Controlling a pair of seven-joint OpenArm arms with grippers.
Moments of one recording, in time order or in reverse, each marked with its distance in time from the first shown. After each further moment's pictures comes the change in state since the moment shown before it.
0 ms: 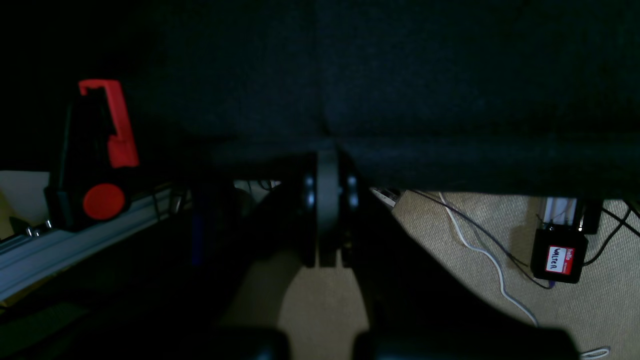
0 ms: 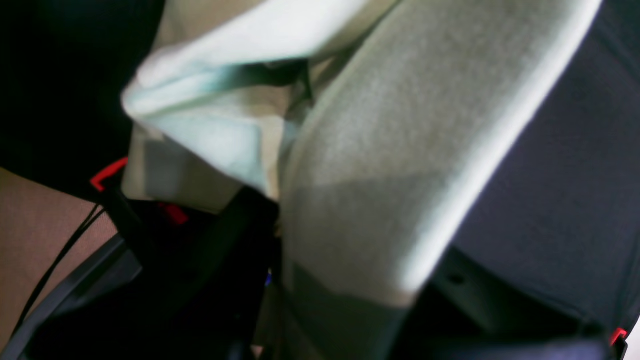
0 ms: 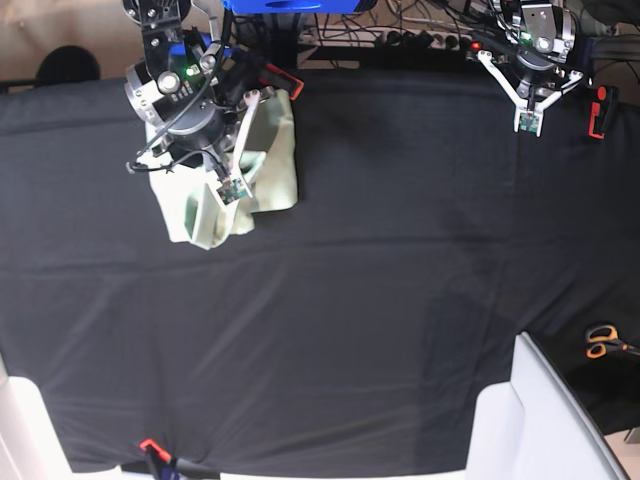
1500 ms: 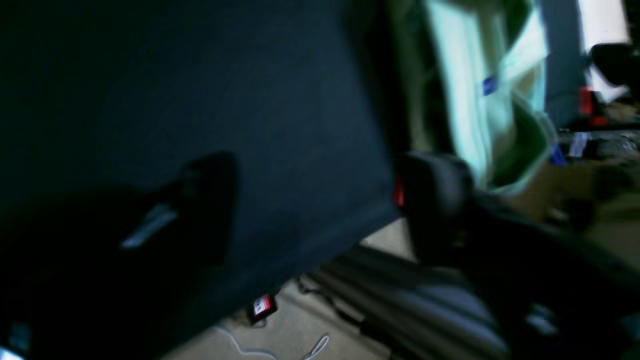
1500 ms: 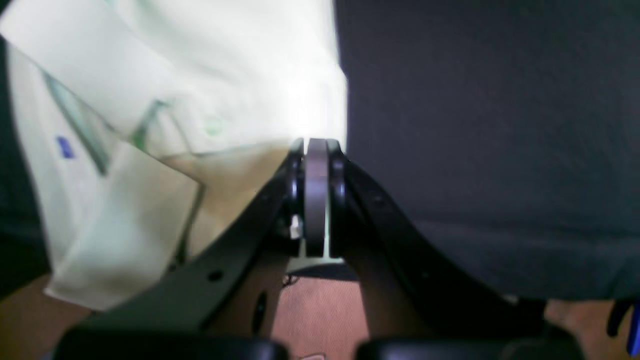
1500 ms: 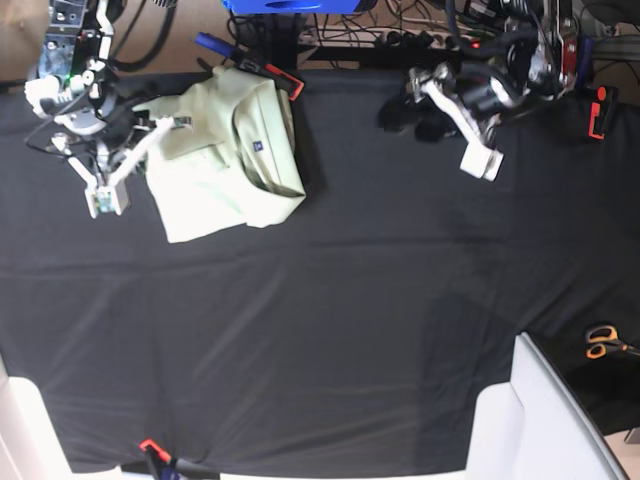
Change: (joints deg) left arm -7.7 -10.1 16.8 -2.9 -66.4 -17.9 15.1; right arm -1.2 3.6 22.8 0.9 22.6 -0.1 4.1
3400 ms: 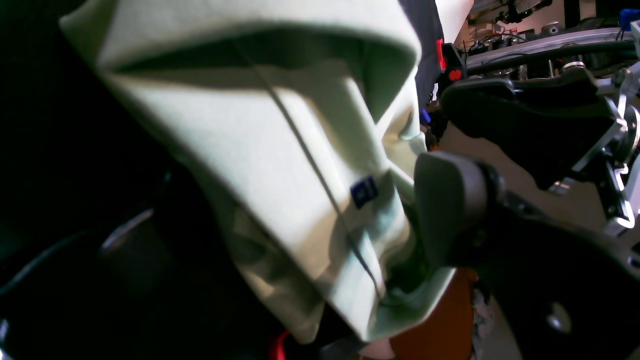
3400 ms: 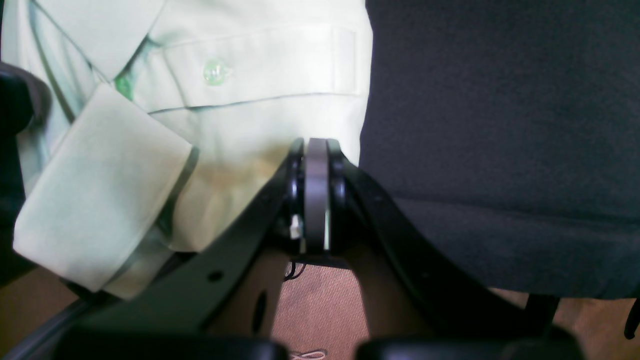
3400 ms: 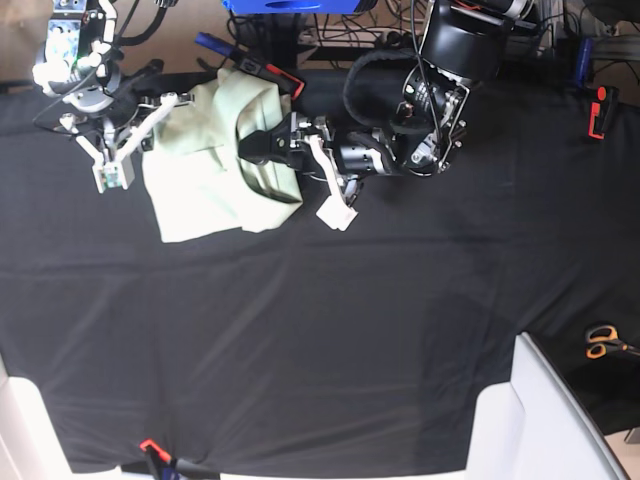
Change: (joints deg) left arm -25.0 9.4 19.9 -35.0 -3.2 -7.9 -0.4; right arm -3.7 1.1 -0.3 -3.7 0.6 0.4 6.6
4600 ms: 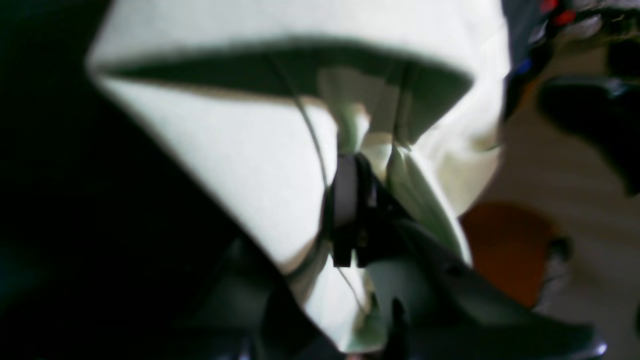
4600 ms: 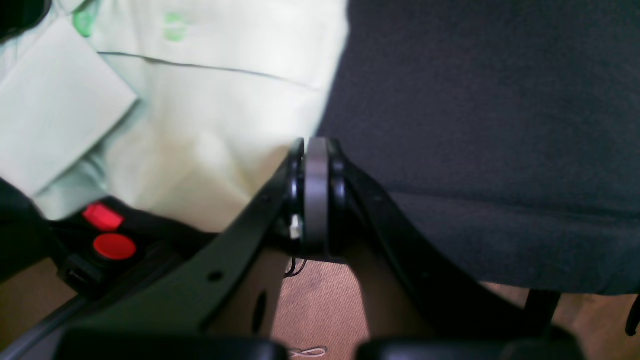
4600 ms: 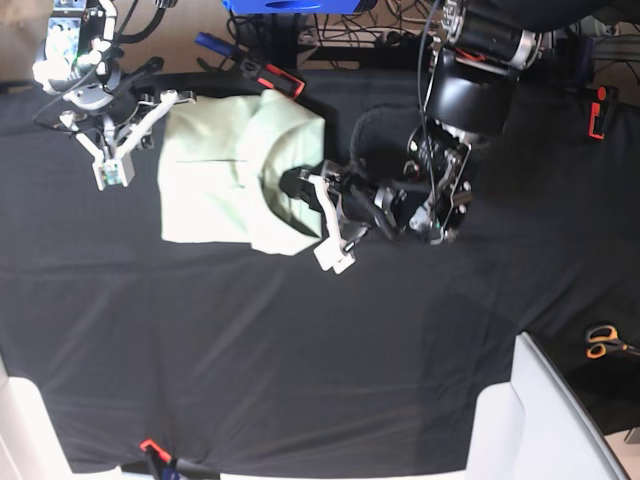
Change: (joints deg) left arm -10.8 0.0 0.0 -0.2 11.3 4.8 13.5; right arm -0.5 0.0 0.0 0.0 0.0 0.0 0.0
